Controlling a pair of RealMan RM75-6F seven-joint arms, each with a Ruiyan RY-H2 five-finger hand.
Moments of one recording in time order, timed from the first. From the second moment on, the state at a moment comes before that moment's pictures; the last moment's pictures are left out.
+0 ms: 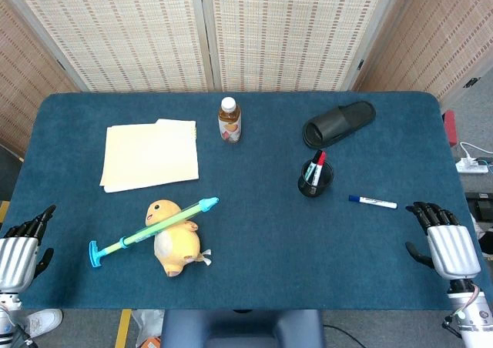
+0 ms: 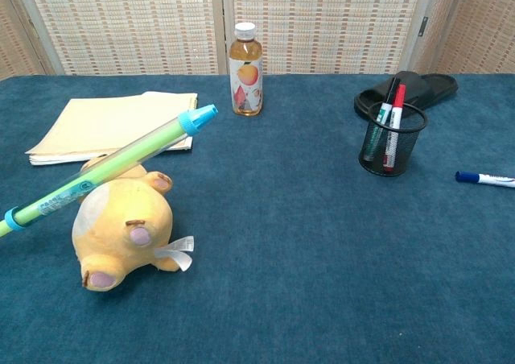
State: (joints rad) left arm -0.10 -1.18 -0.06 -1.55 1.50 1.52 0.19; right arm 0.10 -1.16 0.05 -1.58 -1.48 1.43 -0.15
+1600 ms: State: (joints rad) left arm -0.11 -1.17 -0.05 -1.58 1.46 1.48 0.23; right arm 0.38 -1.59 0.12 -0.72 -1.38 1.05 0.04
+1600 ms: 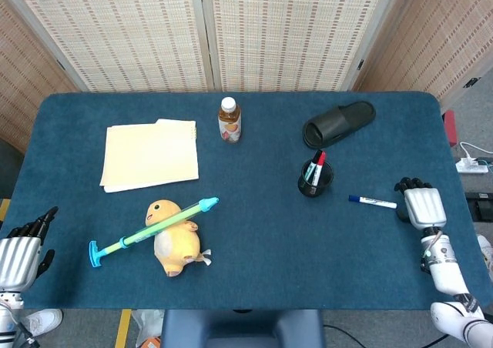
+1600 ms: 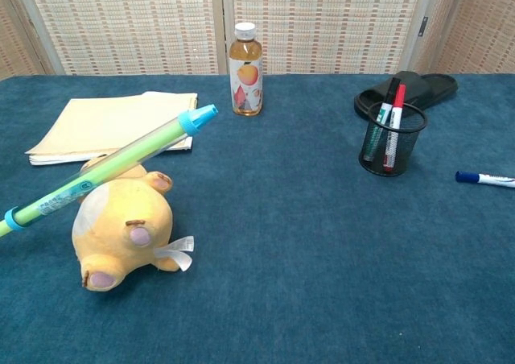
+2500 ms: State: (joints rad) left arm -0.11 -1.17 -0.05 -1.58 1.46 1.47 0.24; right arm 0.44 -1.72 0.07 -0.49 -1.41 0.93 0.13
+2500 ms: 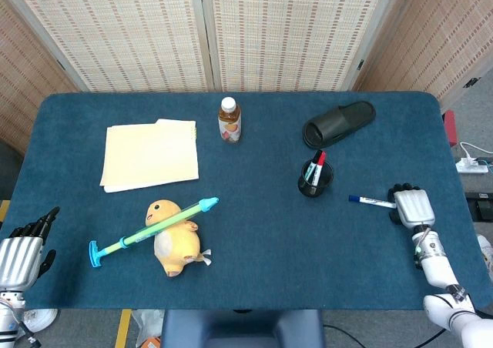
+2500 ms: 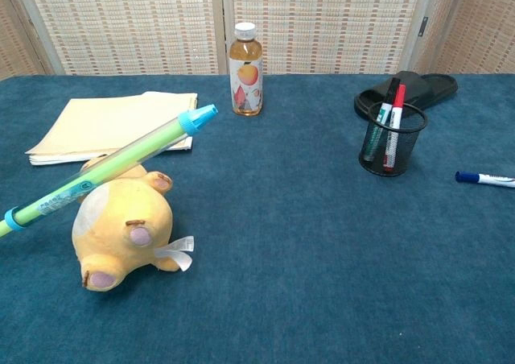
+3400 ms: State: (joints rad) left arm -0.11 -1.17 -0.05 -1.59 1.46 1.47 0.24; right arm 0.44 -1.76 0.08 -0.41 -1.41 0.91 0.11
